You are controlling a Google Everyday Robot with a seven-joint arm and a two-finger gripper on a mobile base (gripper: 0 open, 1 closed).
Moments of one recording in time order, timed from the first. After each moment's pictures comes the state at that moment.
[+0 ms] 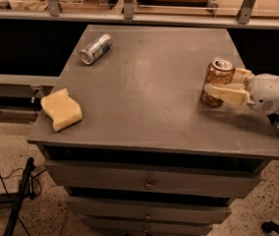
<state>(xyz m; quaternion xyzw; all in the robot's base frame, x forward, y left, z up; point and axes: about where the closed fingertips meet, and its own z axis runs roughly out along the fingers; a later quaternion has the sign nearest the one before) 0.566 -0.215 0.882 -0.39 0.60 0.34 0.61</state>
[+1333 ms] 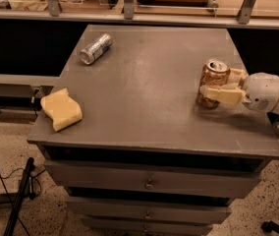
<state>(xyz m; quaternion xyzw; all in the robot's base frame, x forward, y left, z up) 0.568 -0.204 0.884 -0.39 0.60 0.35 0.61</state>
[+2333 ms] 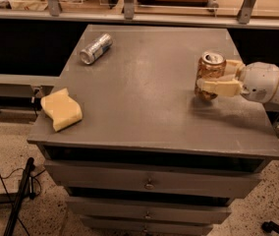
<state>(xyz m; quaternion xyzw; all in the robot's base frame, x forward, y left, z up) 0.577 -0.195 0.898 -0.42 0.59 0.34 0.60</state>
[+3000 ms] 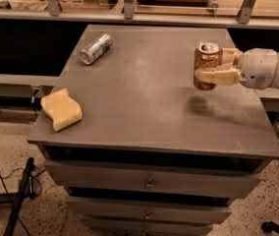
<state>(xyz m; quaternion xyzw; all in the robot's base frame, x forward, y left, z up) 0.592 -0.186 0.918 -0.45 0.59 0.33 0.58</state>
